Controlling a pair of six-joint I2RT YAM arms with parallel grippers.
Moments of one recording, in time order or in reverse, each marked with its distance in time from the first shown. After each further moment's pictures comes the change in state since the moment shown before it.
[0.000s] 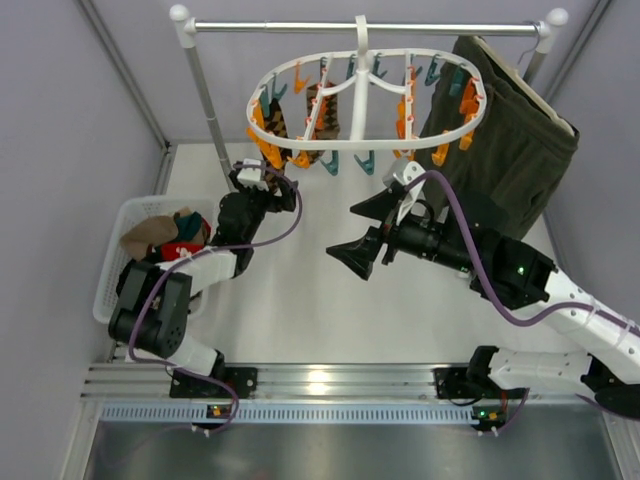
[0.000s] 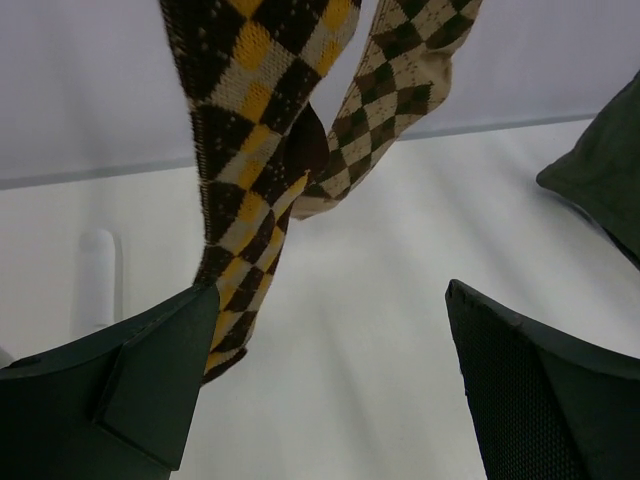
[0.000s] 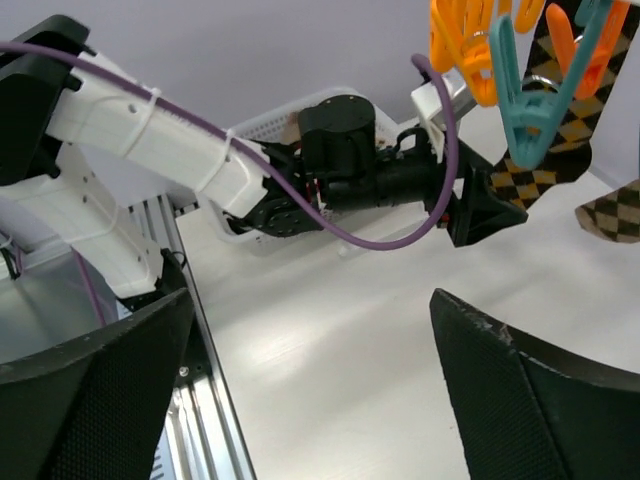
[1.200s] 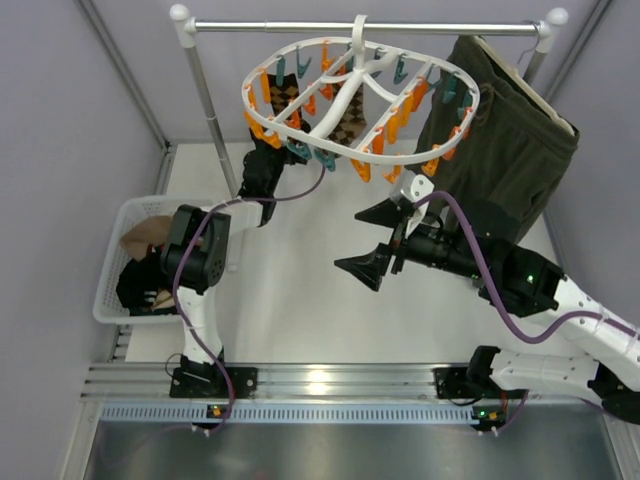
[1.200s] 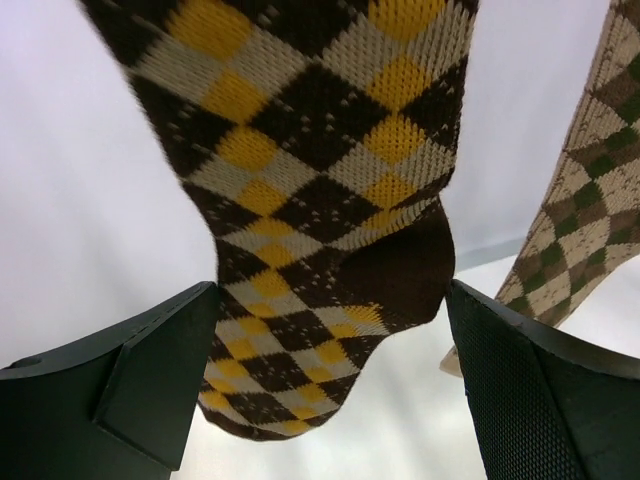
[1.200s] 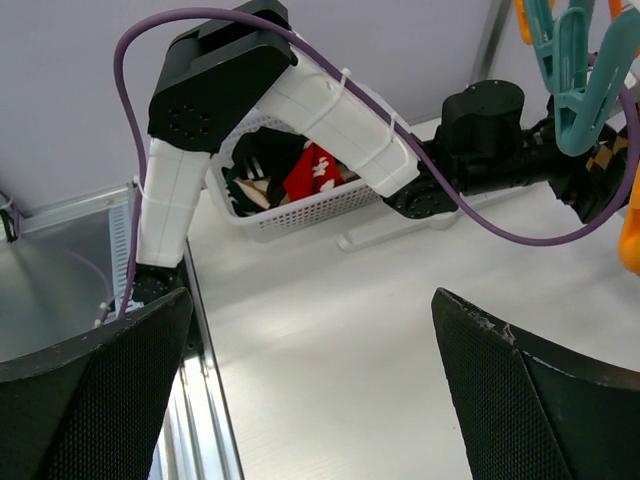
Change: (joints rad) left arm 0.022 0.547 0.573 0.140 -0.021 0.227; right arm 0.000 -0.071 -0.067 0.003 -0.060 -0.075
